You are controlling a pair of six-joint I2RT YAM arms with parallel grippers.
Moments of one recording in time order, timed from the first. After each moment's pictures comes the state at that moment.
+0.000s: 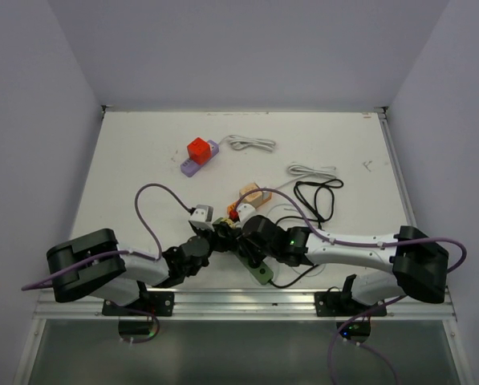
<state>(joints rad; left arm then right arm) -1.10 1.40 0.19 0.90 -0.60 -0.65 1.16 1.37 0.76 -0.25 0.23 0.37</state>
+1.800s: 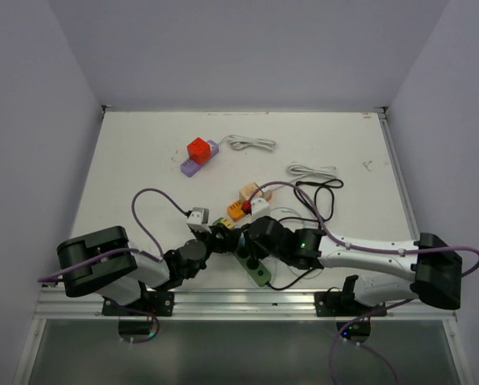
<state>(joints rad) -1.11 1.49 0.13 1.06 -0.60 -0.70 1.23 1.31 0.78 -0.33 0.39 0.55</state>
